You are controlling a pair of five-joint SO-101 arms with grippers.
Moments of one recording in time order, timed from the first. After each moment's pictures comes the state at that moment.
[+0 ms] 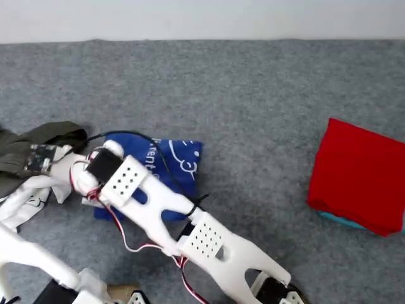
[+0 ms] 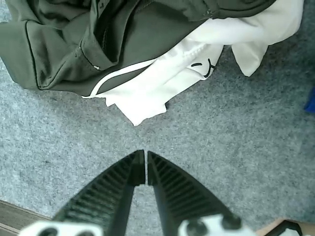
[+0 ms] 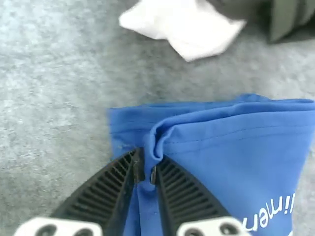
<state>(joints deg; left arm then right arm) -60.4 -21.4 16.1 90.9 -37.9 -61.8 62.1 -84.4 100.5 24.0</state>
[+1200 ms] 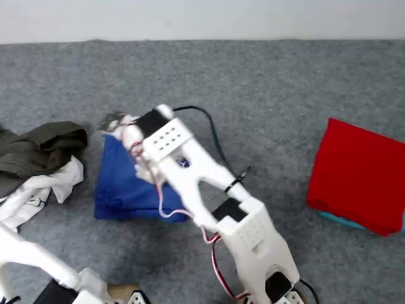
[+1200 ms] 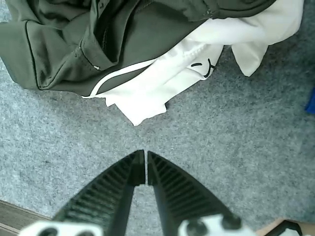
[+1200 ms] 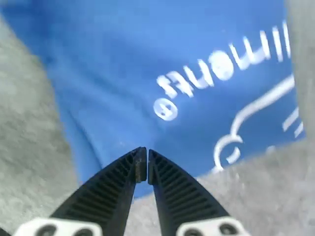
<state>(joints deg) -60.4 -21.4 16.1 90.9 -37.8 -43.7 38.4 -40.4 100.5 18.3</state>
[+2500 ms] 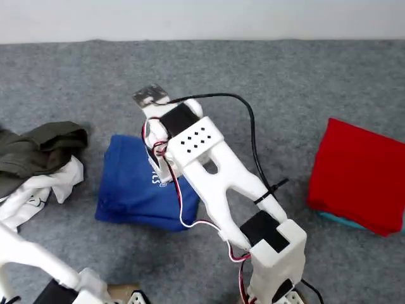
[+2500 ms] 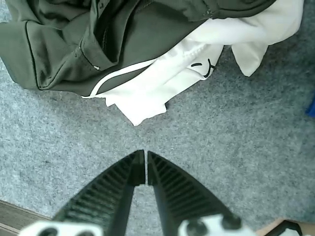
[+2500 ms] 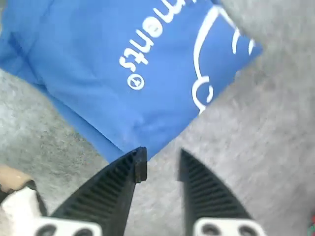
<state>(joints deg) -60.4 -21.4 16.1 90.9 -37.8 -42.0 16.6 -22.6 100.5 -10.3</state>
